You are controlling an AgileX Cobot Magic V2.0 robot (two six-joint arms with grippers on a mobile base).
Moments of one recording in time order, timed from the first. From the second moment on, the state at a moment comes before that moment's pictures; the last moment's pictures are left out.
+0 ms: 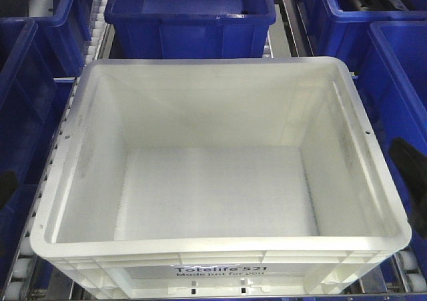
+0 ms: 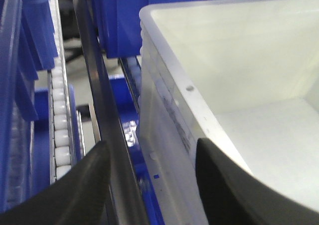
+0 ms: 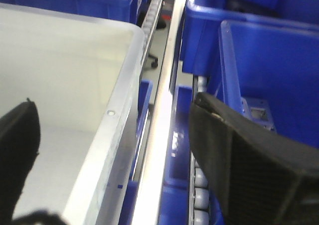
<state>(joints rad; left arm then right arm) -0.18 0.45 -0.37 -0.36 0.29 0.28 0.22 0.47 -0.42 0.18 0.15 -0.26</state>
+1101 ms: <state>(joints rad) -0.18 0.22 -0.31 -0.36 0.19 0.31 0.22 0.16 -0.25 0.17 0.09 -0.30</state>
